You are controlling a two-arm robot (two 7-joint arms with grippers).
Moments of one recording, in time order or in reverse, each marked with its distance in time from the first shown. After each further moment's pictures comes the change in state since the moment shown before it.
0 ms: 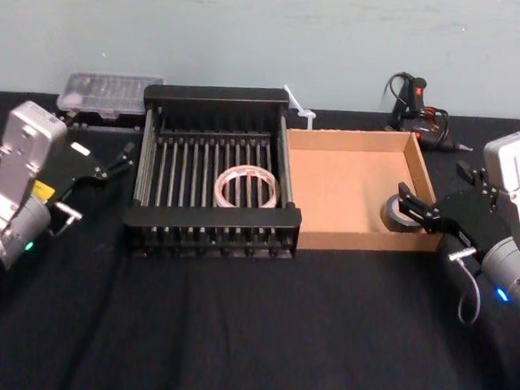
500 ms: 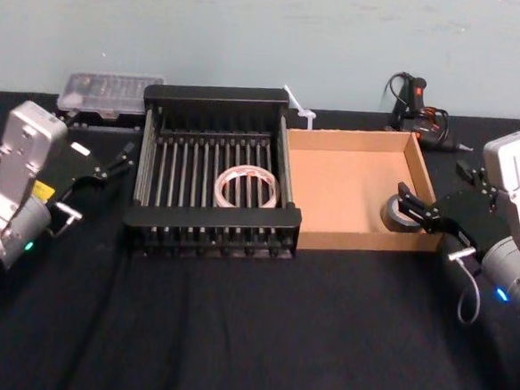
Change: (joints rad) left arm 0.000 0.000 0.000 0.000 0.000 0.000 0.000; right arm 0.001 0.001 -0.001 0.000 0.000 0.000 0.001
